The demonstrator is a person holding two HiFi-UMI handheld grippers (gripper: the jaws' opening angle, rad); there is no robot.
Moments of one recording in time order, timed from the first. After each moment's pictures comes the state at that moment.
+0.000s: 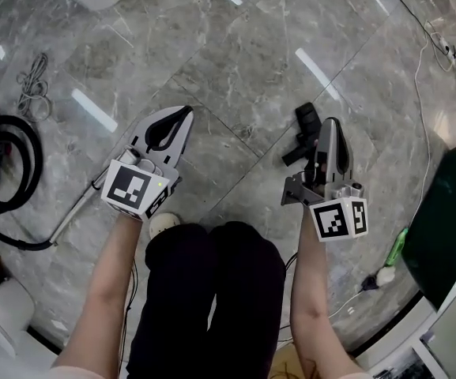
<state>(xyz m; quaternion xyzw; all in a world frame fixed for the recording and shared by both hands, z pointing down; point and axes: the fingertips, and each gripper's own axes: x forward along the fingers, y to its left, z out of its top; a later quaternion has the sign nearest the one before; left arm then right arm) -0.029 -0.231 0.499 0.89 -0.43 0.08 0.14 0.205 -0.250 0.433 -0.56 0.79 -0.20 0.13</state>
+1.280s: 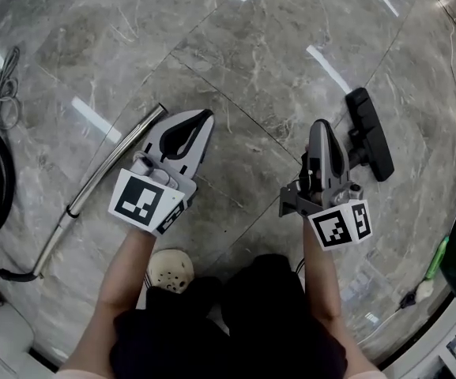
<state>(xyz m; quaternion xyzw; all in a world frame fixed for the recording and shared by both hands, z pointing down) -0.026 -0.205 0.692 0.90 -0.41 0.05 0.15 0.149 -0.214 0.659 -0.53 0.80 -0.23 0.14</state>
